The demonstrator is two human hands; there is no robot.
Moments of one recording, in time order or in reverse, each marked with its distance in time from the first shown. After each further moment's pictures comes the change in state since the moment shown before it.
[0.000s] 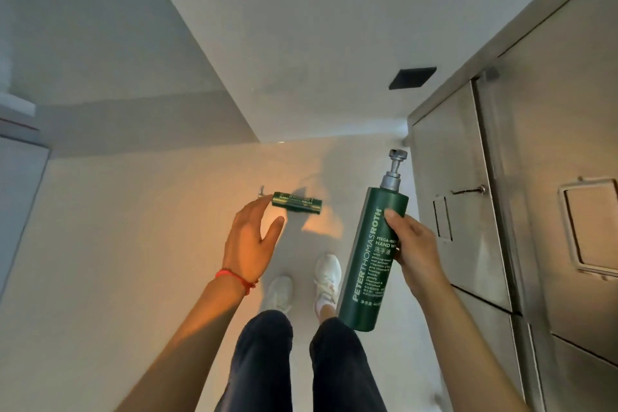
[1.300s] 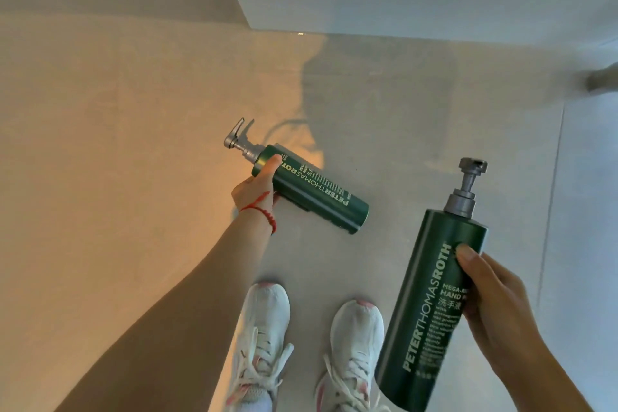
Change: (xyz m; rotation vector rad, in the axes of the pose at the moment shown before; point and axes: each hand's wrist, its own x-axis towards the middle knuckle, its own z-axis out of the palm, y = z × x) left_hand 0.258 -0.366 0.382 -1.046 0.370 -1.102; right_hand 0.341 0.306 0.009 -0.128 -0.023 0.168
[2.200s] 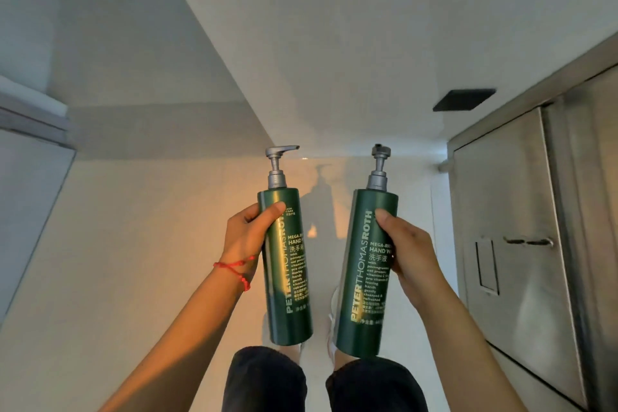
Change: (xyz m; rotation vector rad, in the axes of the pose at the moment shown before) left_hand -0.465 0.242 -0.140 0.263 -0.438 0.461; right_hand -0.312 -0.278 0.017 0.107 -0.166 -0.146
